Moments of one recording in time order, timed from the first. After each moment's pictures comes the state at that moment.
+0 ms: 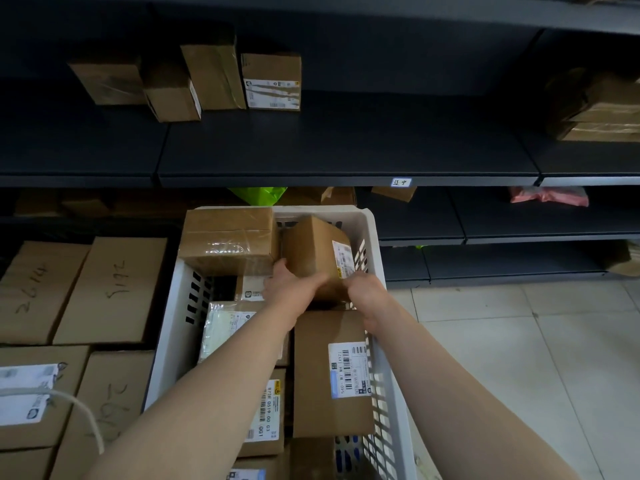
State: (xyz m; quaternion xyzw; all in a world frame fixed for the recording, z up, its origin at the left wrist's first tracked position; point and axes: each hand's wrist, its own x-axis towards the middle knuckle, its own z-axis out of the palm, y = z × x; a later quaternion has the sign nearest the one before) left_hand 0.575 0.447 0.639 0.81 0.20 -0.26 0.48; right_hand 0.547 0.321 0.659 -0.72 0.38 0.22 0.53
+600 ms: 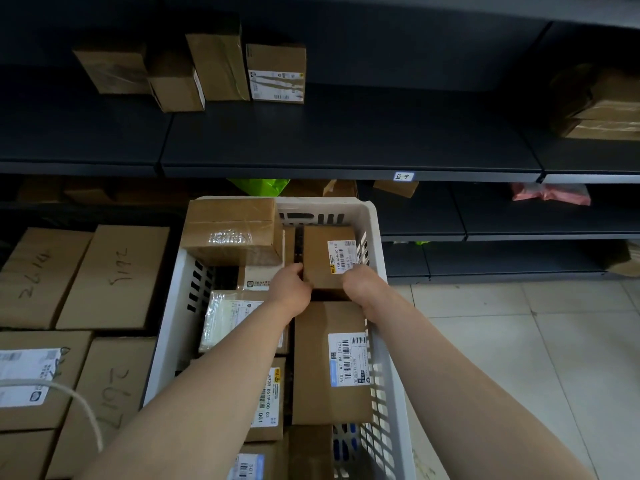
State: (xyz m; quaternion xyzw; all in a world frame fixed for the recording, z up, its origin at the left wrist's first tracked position) left_hand 0.565 0.455 0.634 0.85 0.08 -0.26 0.44; right_hand 0.552 0.329 0.663 -0.78 0.36 0.27 0.44
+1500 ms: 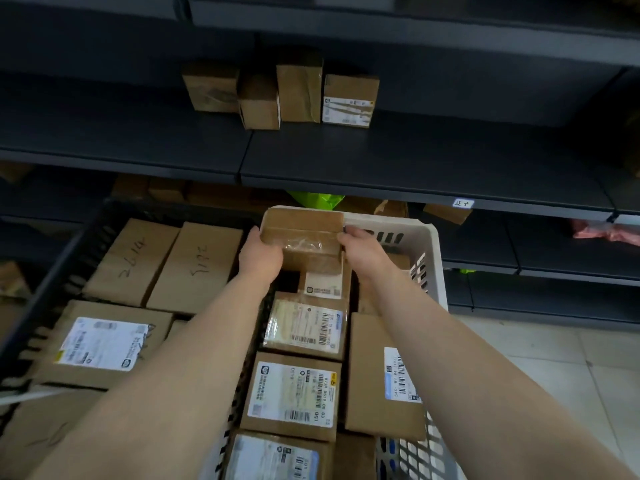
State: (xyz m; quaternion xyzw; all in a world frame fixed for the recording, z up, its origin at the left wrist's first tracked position) left_hand 0.609 0.580 0.688 0.79 0.26 -0.11 0.54; right_hand 0.600 0.414 0.716 -0.73 0.22 0.20 0.62
